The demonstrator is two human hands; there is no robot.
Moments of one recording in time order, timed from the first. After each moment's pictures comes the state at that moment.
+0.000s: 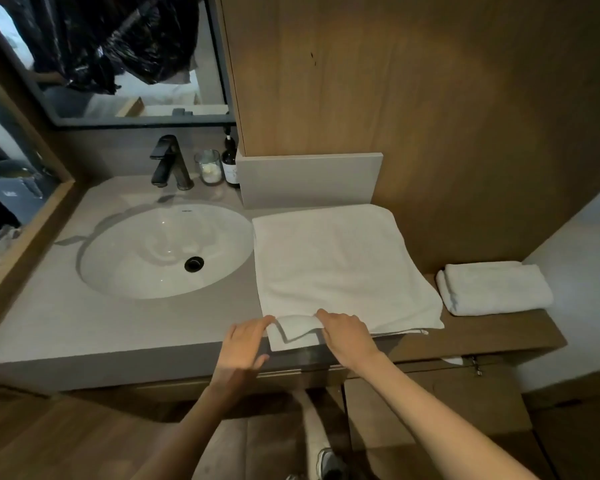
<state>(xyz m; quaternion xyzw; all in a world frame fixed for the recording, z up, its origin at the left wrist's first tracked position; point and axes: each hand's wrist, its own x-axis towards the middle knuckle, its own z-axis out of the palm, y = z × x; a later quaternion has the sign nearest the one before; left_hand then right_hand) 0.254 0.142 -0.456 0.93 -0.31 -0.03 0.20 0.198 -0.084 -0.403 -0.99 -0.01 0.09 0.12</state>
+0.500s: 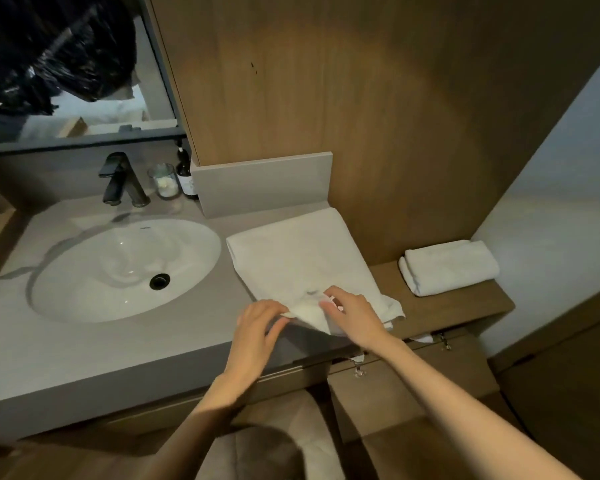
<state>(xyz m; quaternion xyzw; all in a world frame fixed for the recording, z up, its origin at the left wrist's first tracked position) 0.232 0.077 -0.403 0.85 -0.34 -0.02 0.41 0.157 -0.127 -0.371 -0.92 0.14 0.00 0.35</state>
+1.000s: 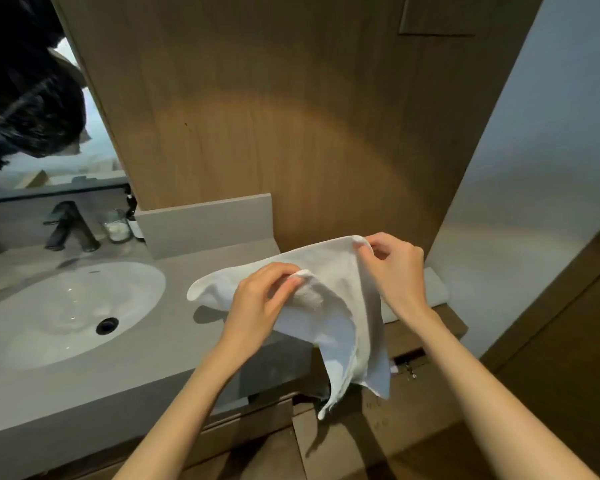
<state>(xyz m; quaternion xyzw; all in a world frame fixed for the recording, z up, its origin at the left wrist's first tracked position) 0.162 -0.049 -0.240 0.73 -0.44 0.07 0.51 0.071 -0.248 -0.223 -0.84 0.22 -0.37 0.34</state>
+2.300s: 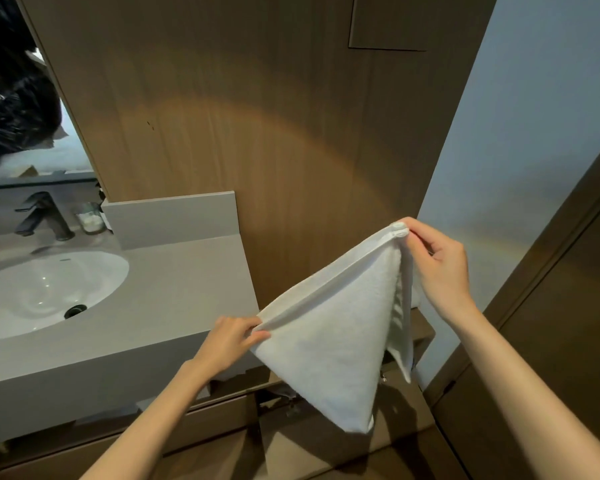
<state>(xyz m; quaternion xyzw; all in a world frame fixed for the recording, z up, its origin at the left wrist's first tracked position) 0.106 -0.094 -0.339 0.86 -0.42 -0.10 0.27 -0.079 -0.349 -0.185 -0.78 0.11 -0.41 0.46</state>
